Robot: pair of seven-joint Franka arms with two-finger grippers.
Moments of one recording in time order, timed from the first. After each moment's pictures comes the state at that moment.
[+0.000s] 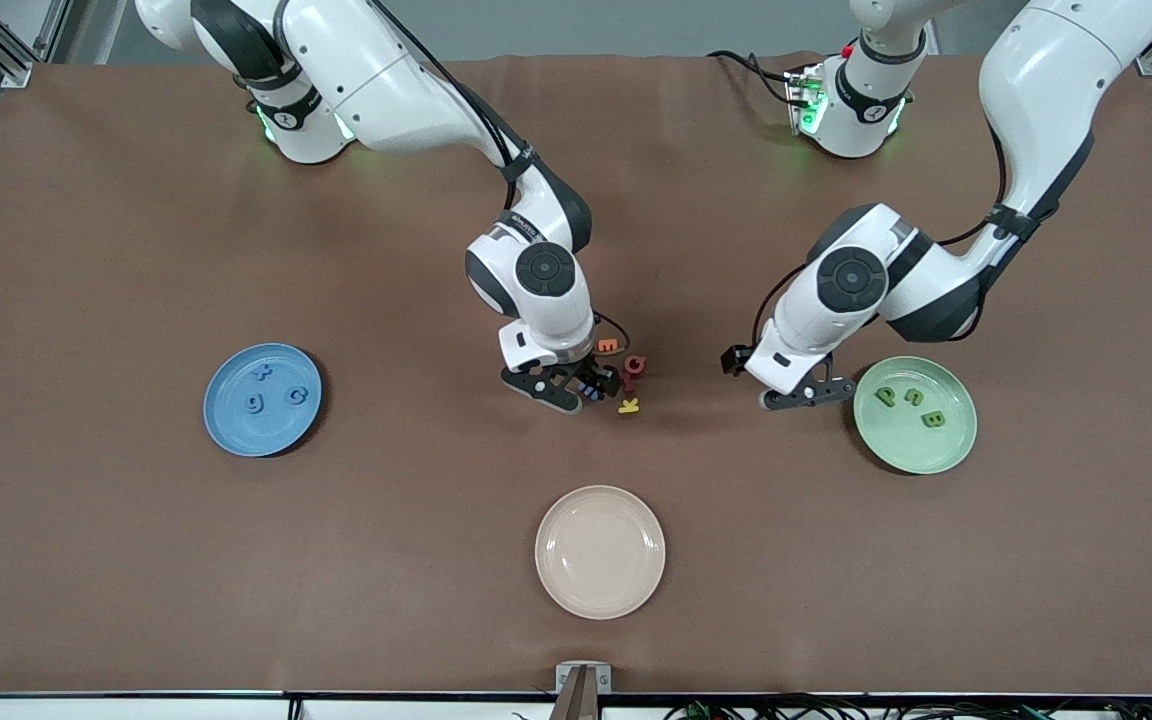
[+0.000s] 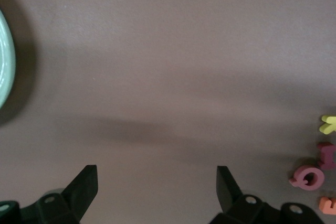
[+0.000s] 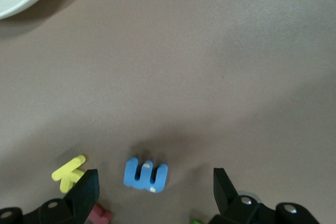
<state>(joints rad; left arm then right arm) 0.42 0.57 -0.93 -1.99 0.53 2.22 -0.92 0.75 0.84 0.02 -1.44 -0.03 2.41 1.26</state>
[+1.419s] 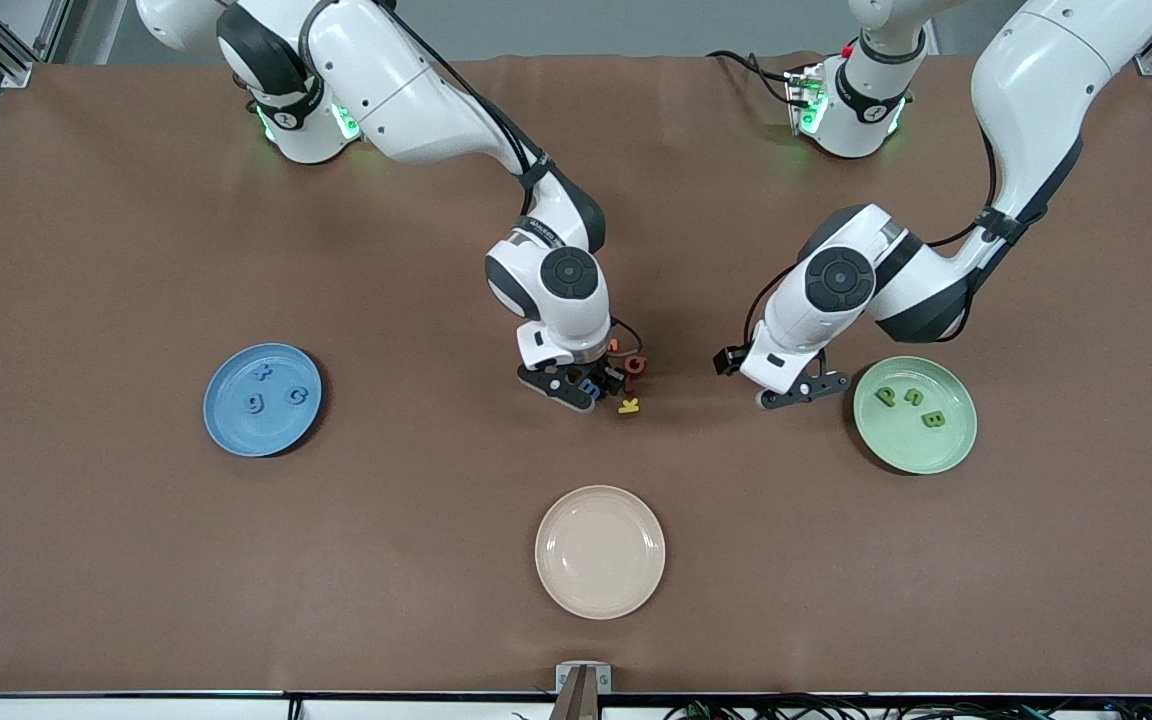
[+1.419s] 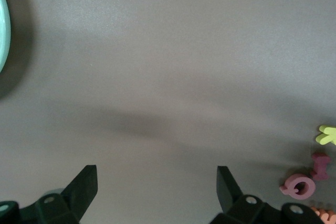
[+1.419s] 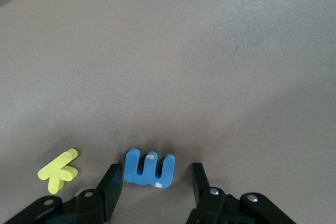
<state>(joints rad) 0.41 0.58 -0.93 -1.99 0.53 2.22 -1.04 0.78 0.90 0.02 -1.37 -0.04 2.38 1.34</state>
